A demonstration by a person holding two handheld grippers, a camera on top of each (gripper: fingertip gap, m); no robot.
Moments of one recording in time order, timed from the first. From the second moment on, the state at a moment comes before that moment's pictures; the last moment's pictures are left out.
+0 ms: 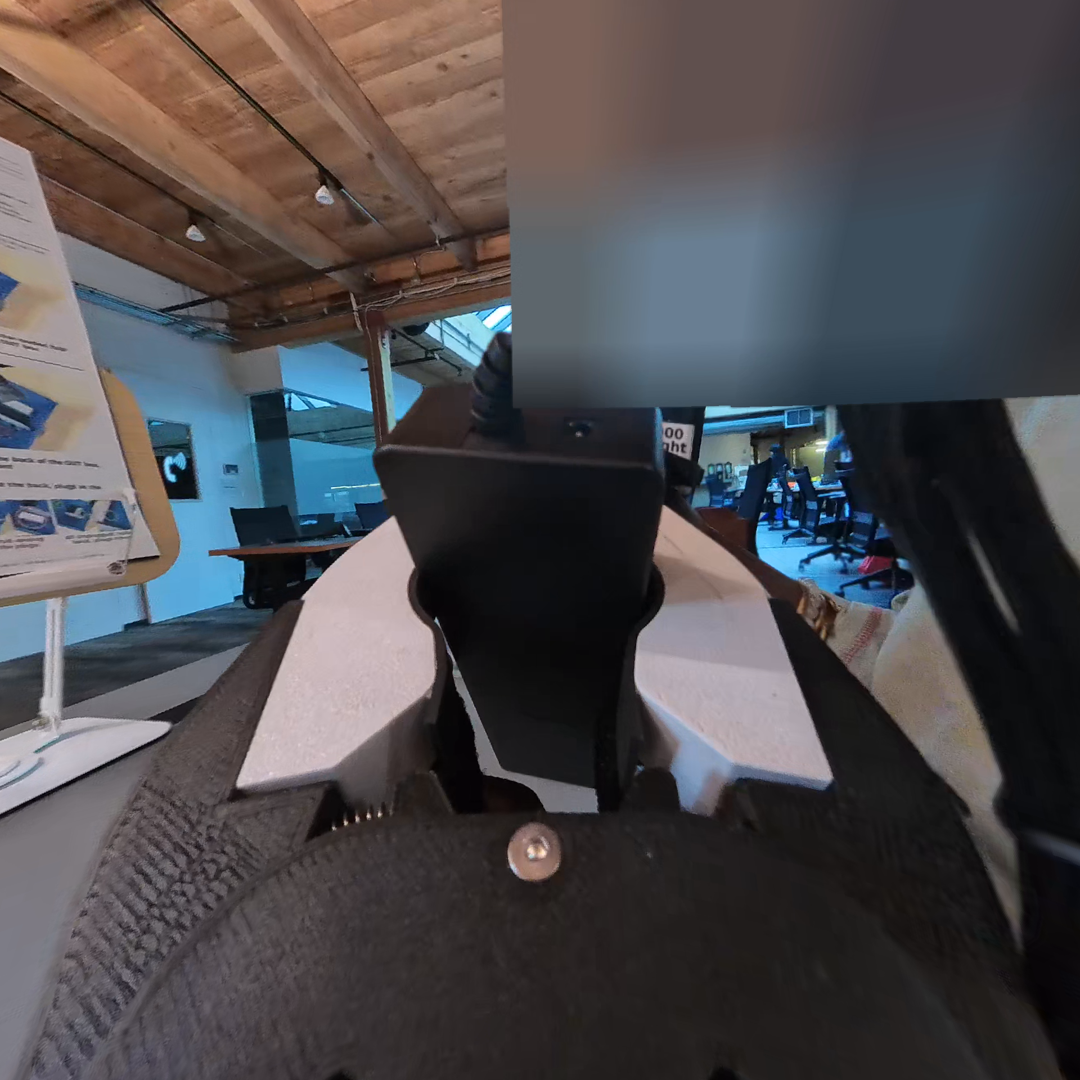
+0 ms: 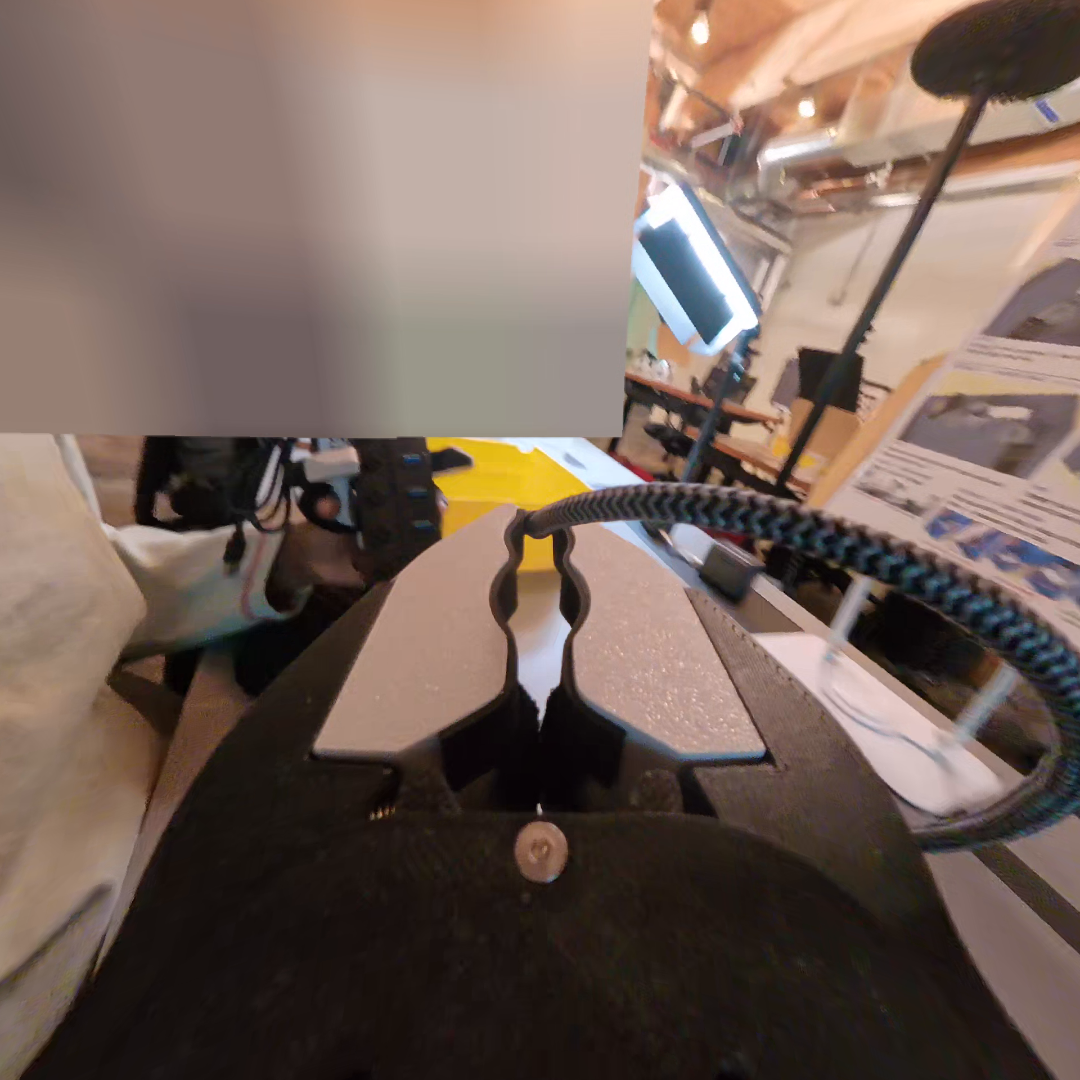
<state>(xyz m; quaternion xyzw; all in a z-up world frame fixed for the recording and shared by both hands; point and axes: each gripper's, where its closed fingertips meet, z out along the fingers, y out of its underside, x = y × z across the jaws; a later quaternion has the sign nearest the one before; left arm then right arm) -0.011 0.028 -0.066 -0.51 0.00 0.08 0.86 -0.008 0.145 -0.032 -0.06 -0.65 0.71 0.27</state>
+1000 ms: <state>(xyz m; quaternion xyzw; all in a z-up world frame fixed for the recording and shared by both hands) -0.017 0.036 -0.075 -0.54 -0.01 0.10 0.84 -0.048 0.404 -0.166 -0.43 -0.79 0.18 0.39</state>
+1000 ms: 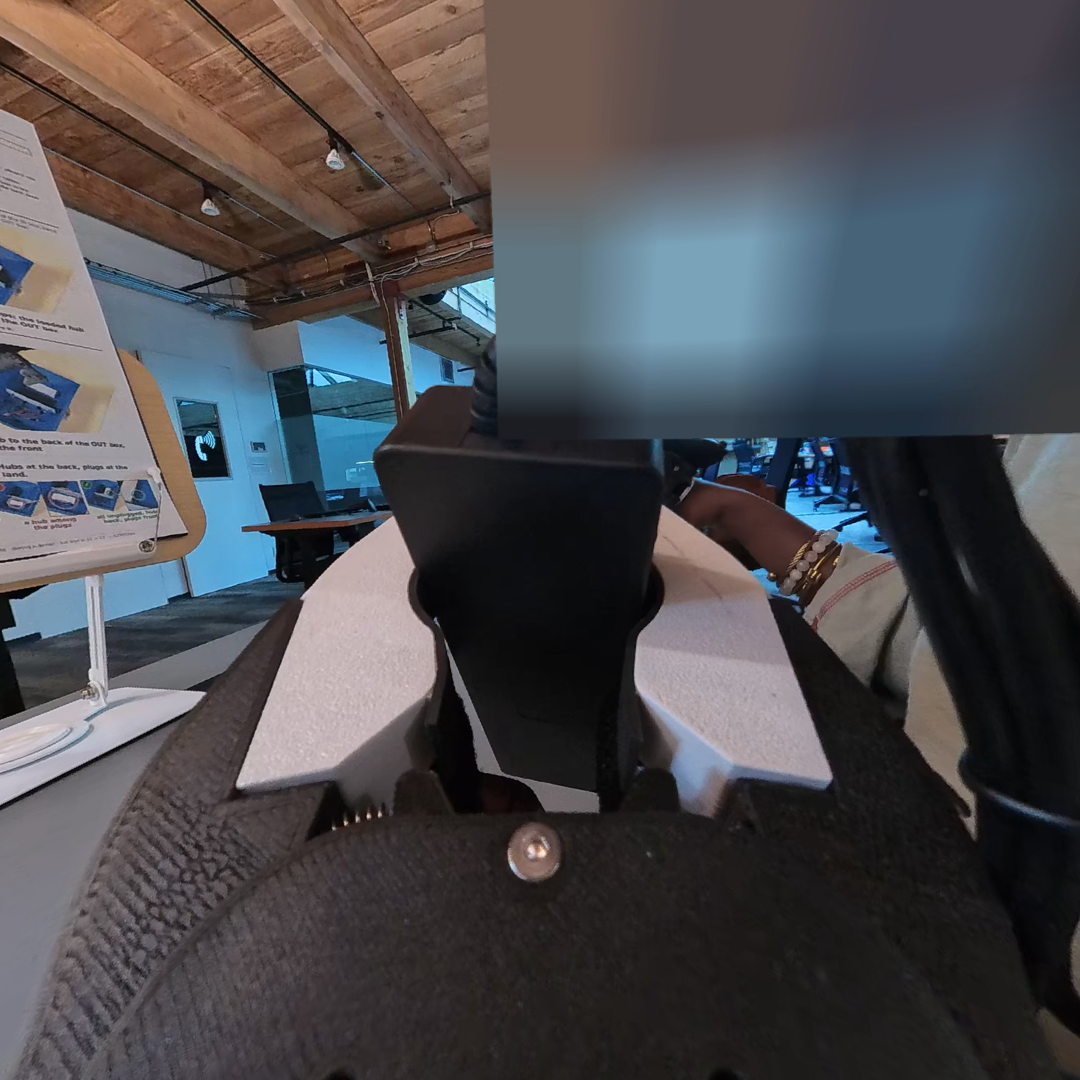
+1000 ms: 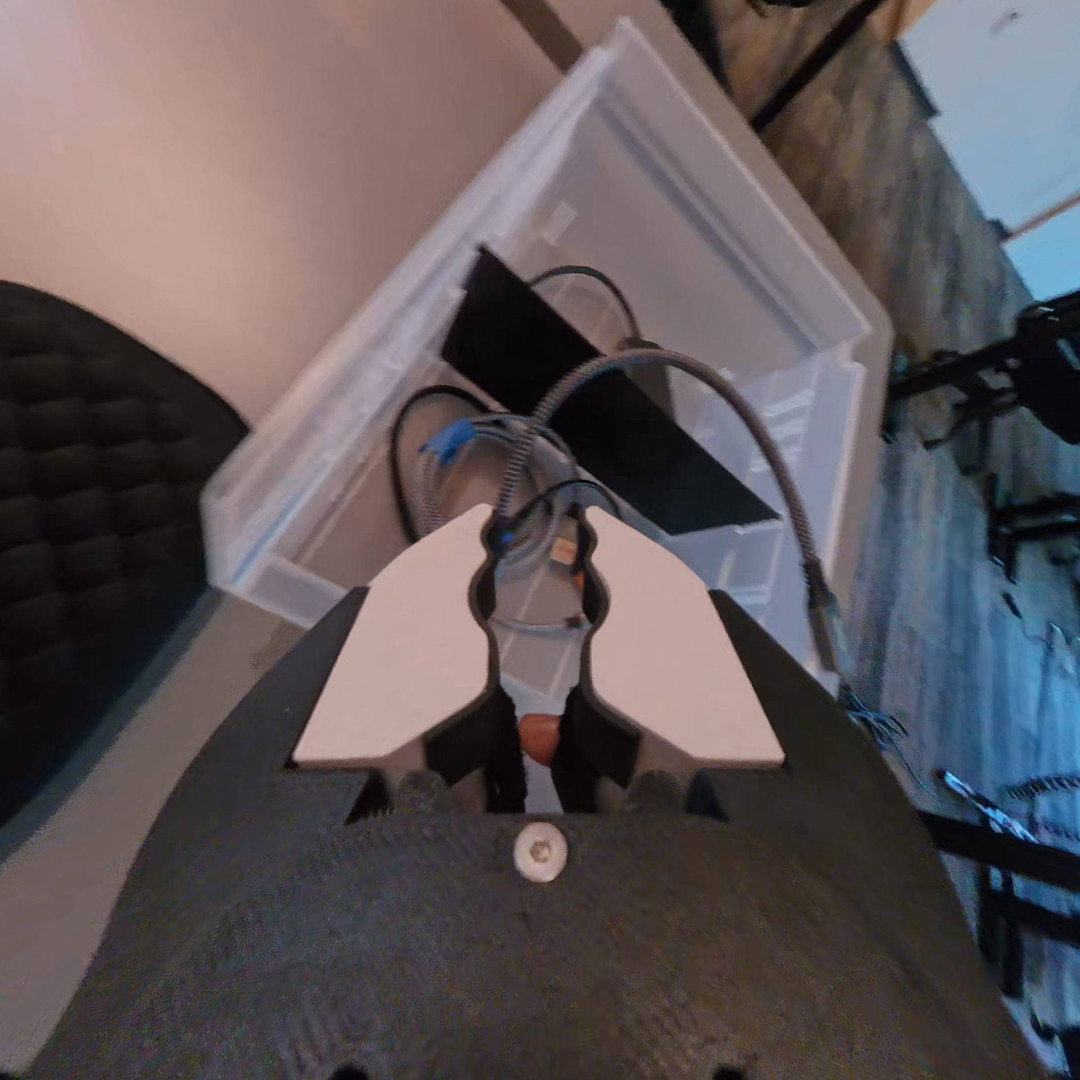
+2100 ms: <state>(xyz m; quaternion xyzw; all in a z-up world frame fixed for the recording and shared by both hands) -0.019 0.040 -0.078 -0.54 -0.01 0.10 0.83 -0.067 0.460 -0.153 -0.49 -0.72 0.18 0.46</state>
